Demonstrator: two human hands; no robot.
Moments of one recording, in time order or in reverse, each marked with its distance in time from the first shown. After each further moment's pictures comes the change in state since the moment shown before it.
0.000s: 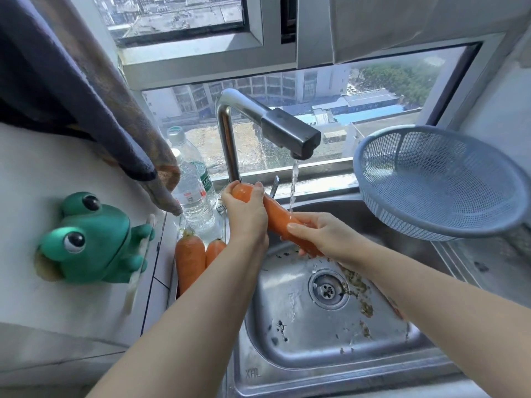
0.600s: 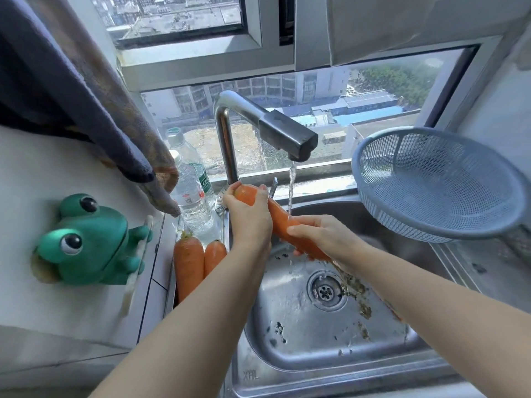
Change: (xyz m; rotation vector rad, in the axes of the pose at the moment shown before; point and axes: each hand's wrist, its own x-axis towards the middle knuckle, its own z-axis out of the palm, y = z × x) left_hand -0.007 -0.003 0.002 0.070 -0.023 0.053; right_hand 0.000 0.001 -0.002 0.084 0.025 0.051
